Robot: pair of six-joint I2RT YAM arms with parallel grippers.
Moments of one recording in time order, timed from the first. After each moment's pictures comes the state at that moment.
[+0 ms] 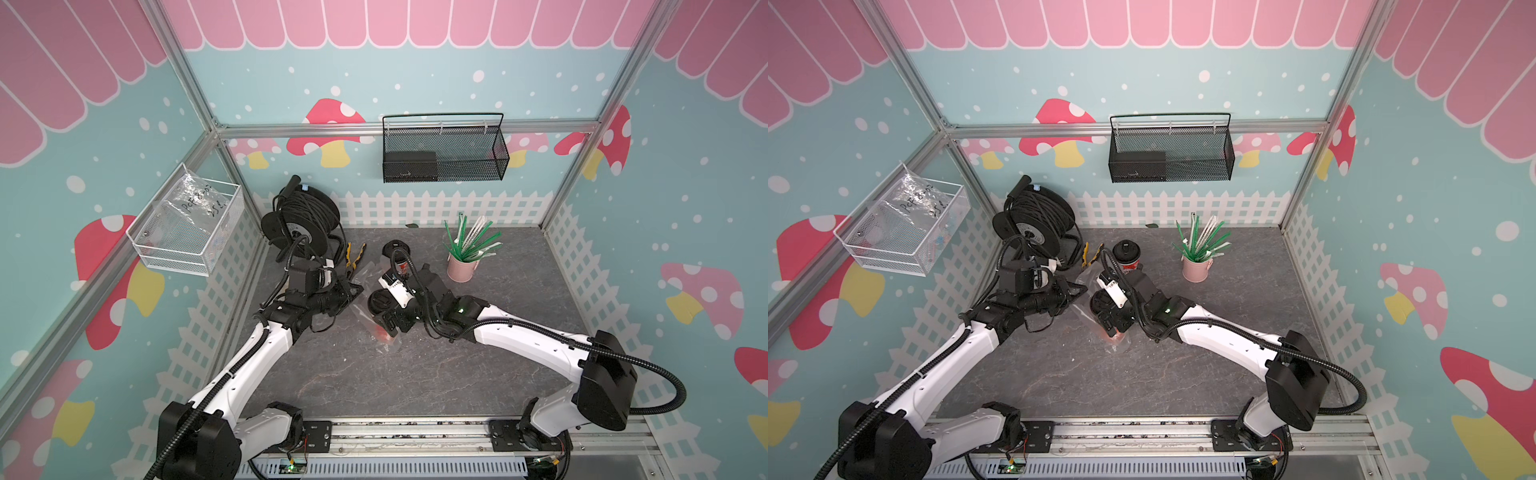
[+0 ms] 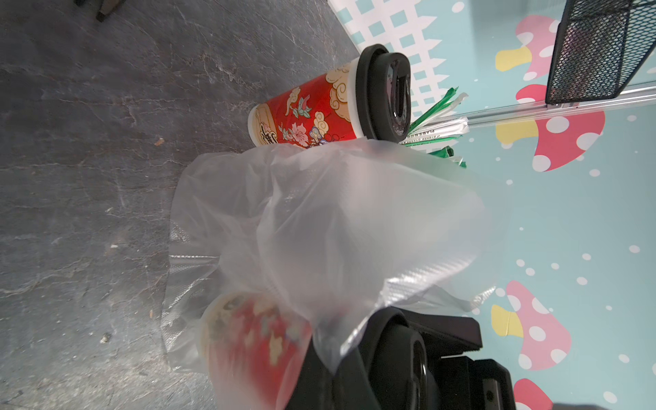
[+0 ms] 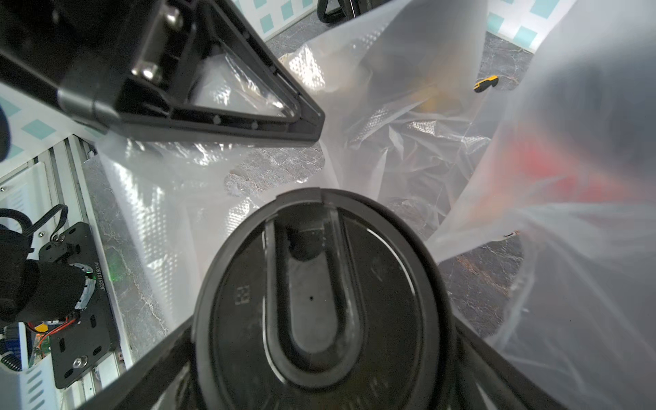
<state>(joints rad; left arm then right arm) -0.25 1.15 0.85 -0.30 0.49 -0.96 0.91 1.51 1.16 -0.29 -0.08 0.09</state>
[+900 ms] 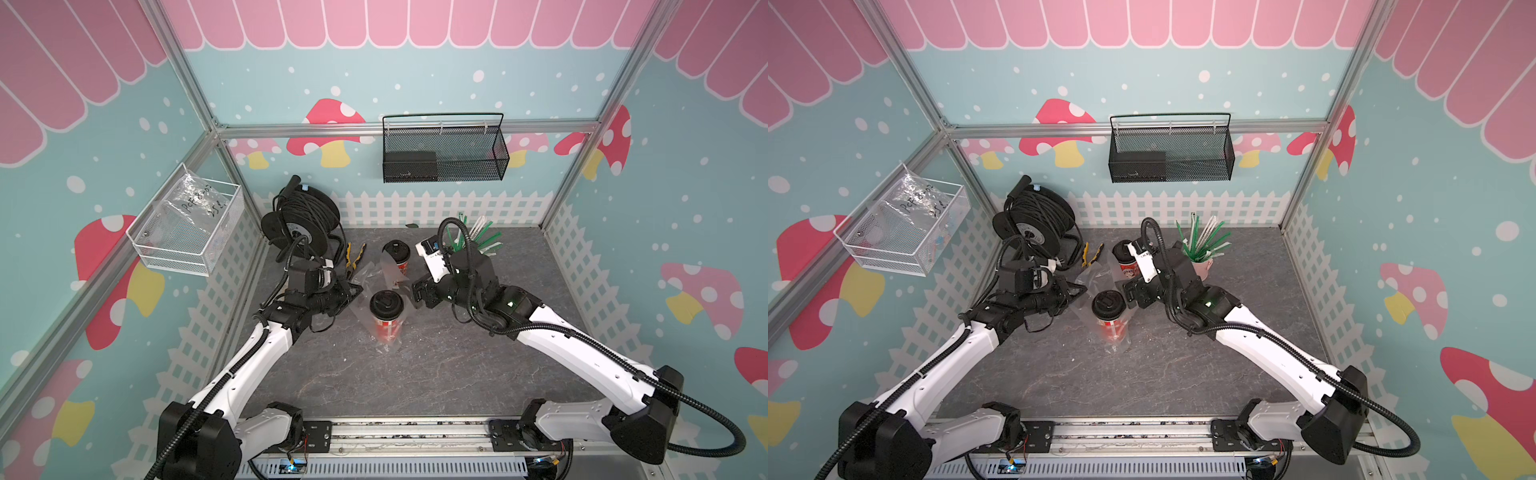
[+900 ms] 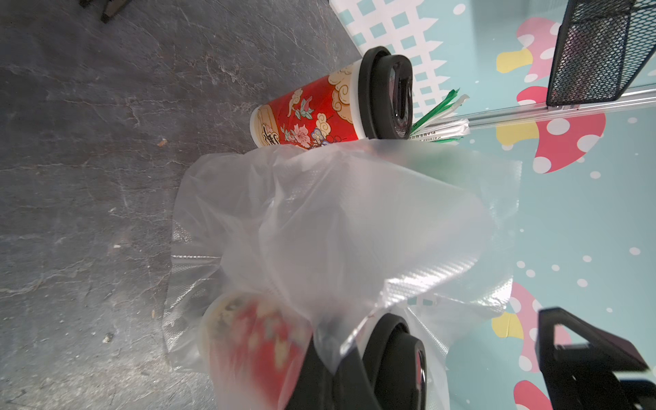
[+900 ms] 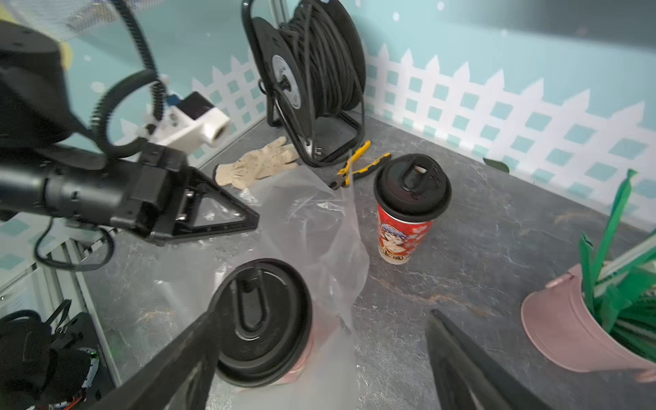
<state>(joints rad) -0.24 1.15 0.85 -0.30 0.49 -0.96 0.76 1.31 1.23 -0.39 -0.01 0.15</state>
